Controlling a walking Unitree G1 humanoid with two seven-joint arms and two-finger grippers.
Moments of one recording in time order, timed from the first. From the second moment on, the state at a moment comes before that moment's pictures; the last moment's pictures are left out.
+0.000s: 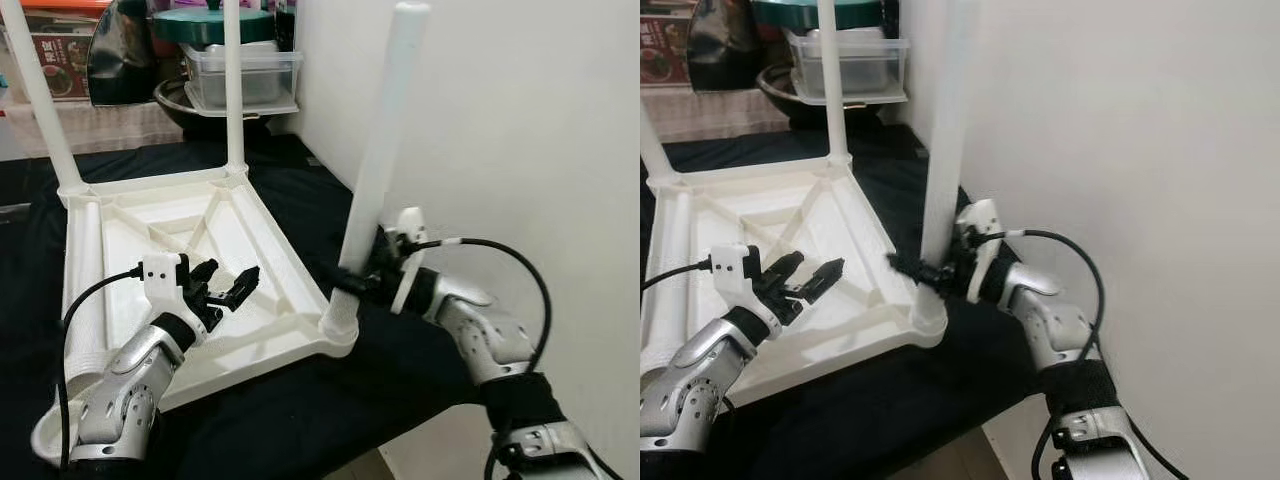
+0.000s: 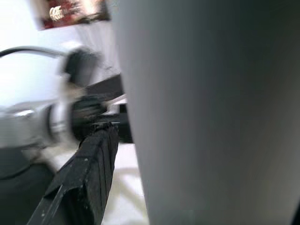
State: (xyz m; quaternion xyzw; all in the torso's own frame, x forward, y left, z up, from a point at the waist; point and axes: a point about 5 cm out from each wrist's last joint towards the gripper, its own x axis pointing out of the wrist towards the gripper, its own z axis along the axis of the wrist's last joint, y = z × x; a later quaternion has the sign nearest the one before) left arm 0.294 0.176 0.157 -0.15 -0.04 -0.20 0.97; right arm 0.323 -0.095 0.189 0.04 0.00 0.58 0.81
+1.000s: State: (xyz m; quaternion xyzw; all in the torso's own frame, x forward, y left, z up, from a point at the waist) left arm 0.293 0.174 0.156 -0.14 -0.03 -0.21 0.97; right arm 0.332 -0.108 0.178 0.04 0.03 0.20 0.98
